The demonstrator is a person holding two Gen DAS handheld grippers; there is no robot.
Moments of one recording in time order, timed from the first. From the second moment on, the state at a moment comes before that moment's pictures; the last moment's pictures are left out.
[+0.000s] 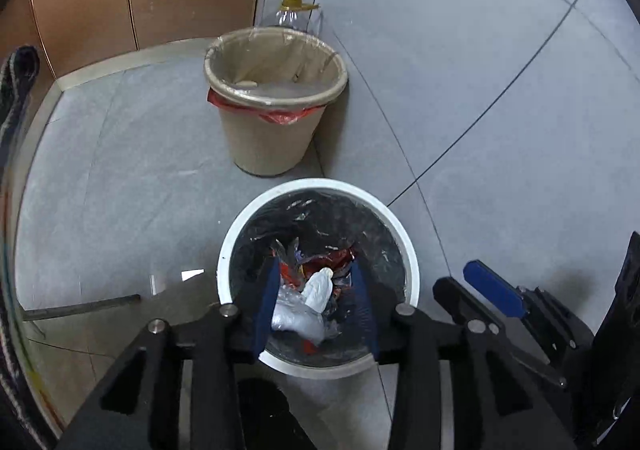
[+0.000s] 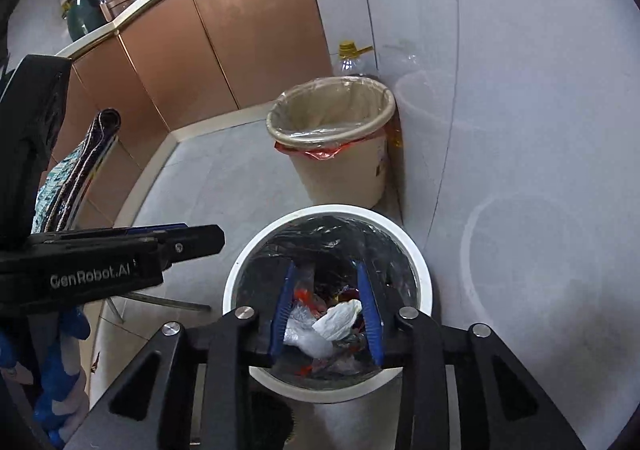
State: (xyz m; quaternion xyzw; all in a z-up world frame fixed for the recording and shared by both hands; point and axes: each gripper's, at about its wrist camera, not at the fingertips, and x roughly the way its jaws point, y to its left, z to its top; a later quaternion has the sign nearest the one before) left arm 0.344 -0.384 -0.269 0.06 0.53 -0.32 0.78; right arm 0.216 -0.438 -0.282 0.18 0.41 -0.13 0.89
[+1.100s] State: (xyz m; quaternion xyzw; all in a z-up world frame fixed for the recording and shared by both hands) left arm 0.140 -0.155 -0.045 0.05 0.22 -0.21 0.95; right arm 0.079 -0.268 -0.056 0.08 0.22 -0.11 0.97
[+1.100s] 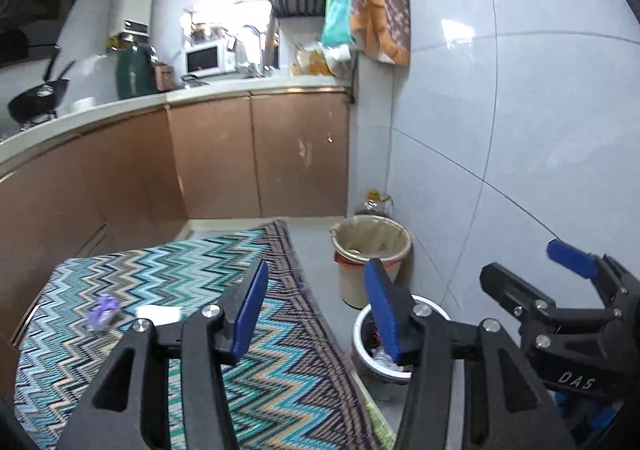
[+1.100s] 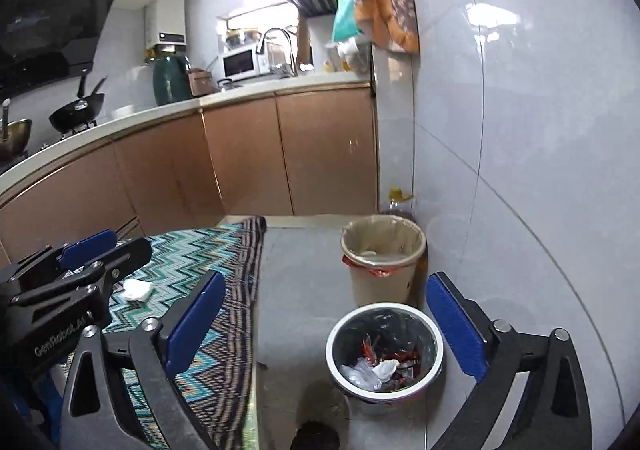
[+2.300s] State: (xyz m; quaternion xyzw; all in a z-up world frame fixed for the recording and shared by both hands) left arm 0.053 -0.047 -0.023 0.02 0.16 -0.12 0.98; right arm 0.013 -0.183 -0.007 0.05 0.15 -0.06 0.99
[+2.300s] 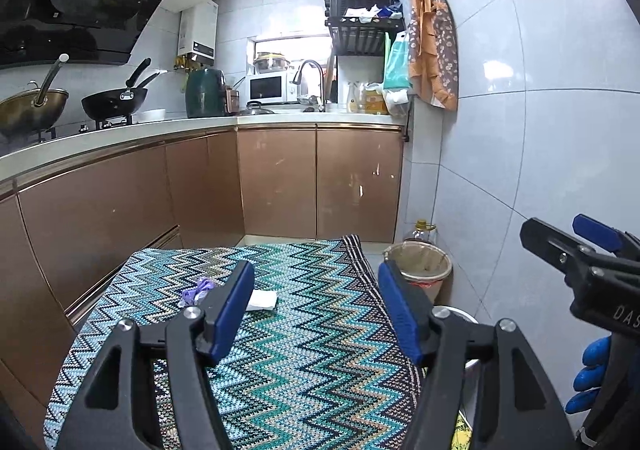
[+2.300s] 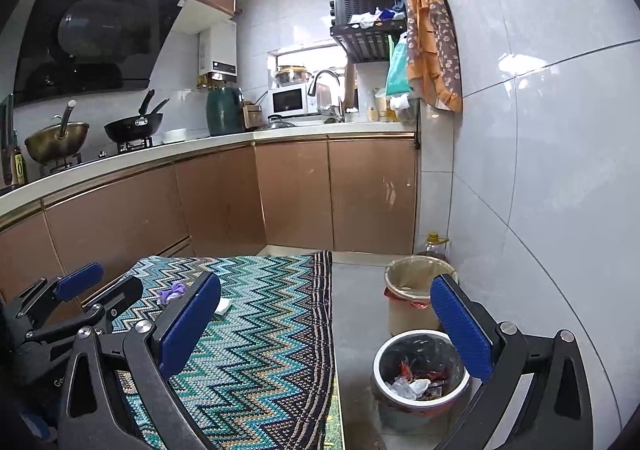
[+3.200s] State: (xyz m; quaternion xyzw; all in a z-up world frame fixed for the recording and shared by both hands) left arm 0.032 -0.057 -0.026 0.04 0.16 -0.11 0.98; right arm -0.002 -0.190 -0.011 0.06 0.15 -0.04 0.99
